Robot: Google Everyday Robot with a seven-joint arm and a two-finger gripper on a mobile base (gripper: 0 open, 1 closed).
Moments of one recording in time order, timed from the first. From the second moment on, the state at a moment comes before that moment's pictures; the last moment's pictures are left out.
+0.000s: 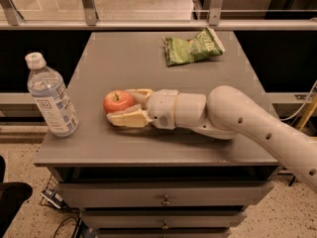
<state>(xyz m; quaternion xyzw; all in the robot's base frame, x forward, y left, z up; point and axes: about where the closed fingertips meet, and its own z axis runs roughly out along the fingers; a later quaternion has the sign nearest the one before) 0.542 0.073 0.843 -0.43 0.63 0.39 0.52</state>
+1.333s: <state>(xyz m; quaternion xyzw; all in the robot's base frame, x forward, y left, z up) 0.501 0.113 0.854 -0.50 0.60 0.36 0.51</state>
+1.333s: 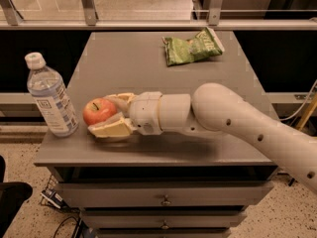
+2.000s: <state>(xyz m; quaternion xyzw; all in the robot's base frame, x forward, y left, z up) 0.499 0.116 0.854 -0.50 0.60 0.36 0.51</state>
